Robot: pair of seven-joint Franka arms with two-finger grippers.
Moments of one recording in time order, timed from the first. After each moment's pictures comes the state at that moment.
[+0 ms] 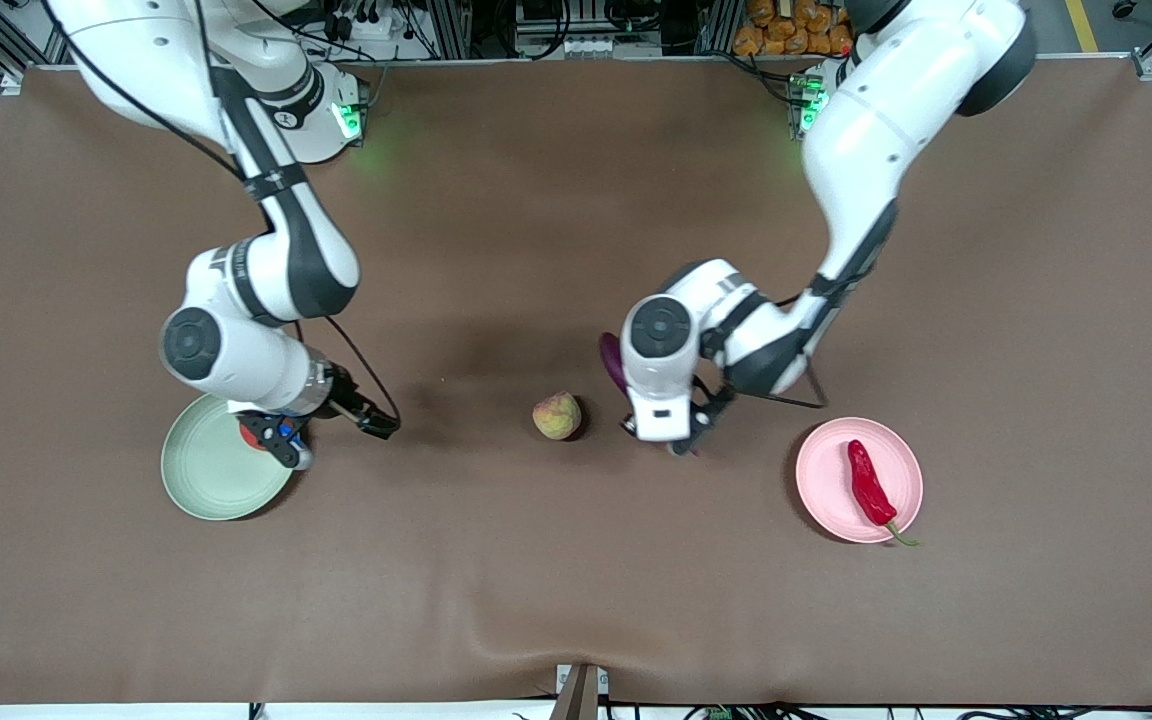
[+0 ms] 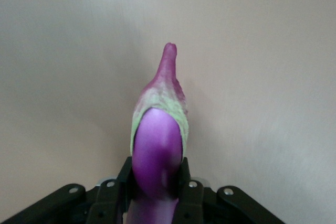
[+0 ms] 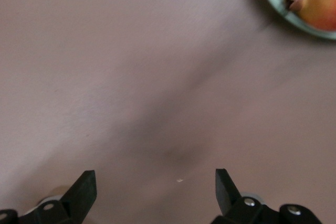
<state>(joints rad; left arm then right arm) -0.26 0.81 -0.45 -1.41 0.47 2.09 -1.58 0.32 0.46 0.00 -1.80 0.26 2.24 0.87</state>
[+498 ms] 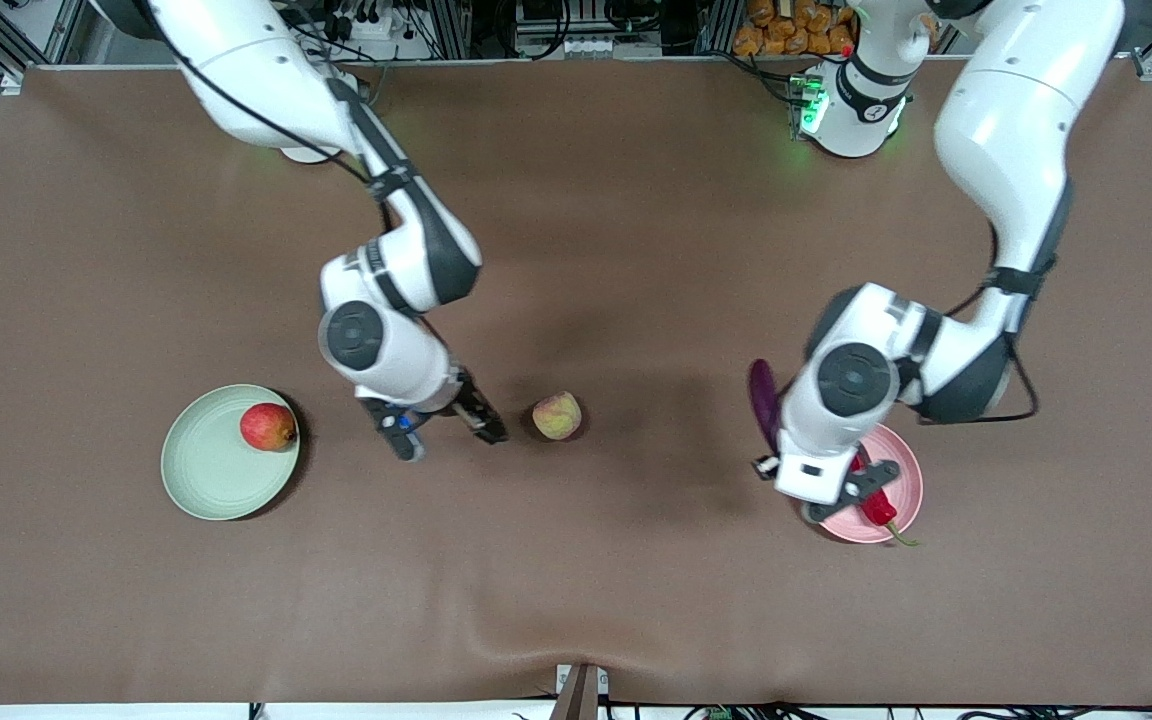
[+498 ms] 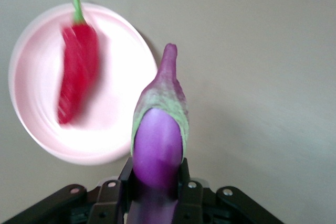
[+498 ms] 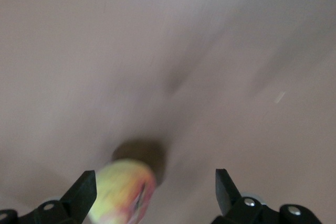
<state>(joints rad) 0.02 0.73 -0.46 -1.42 0.47 2.04 -0.97 0.55 0.66 0.00 -1.54 0.25 2.26 1.32</state>
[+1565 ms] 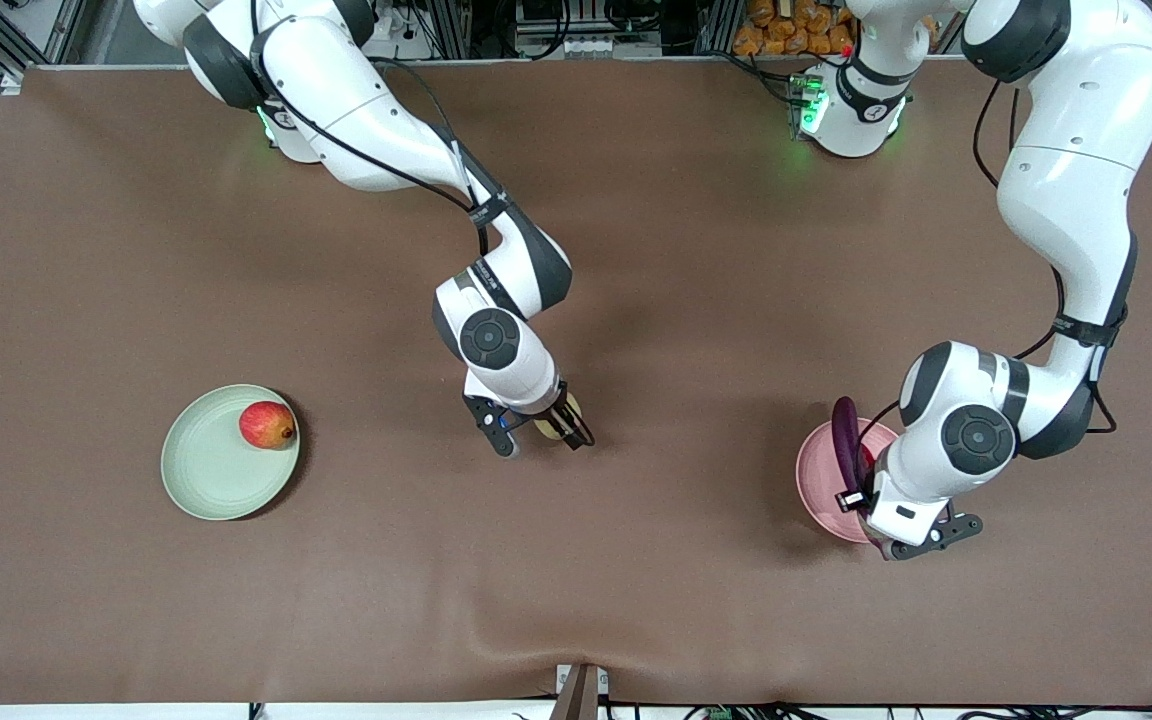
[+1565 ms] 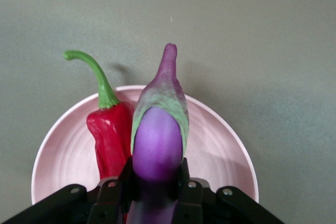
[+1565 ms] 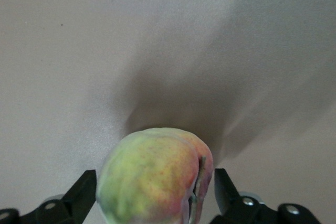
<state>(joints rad) 0.16 0.85 -0.42 -1.42 0.47 2.23 -0.73 0.66 0.91 0.00 -1.32 0.20 2.34 1.50</state>
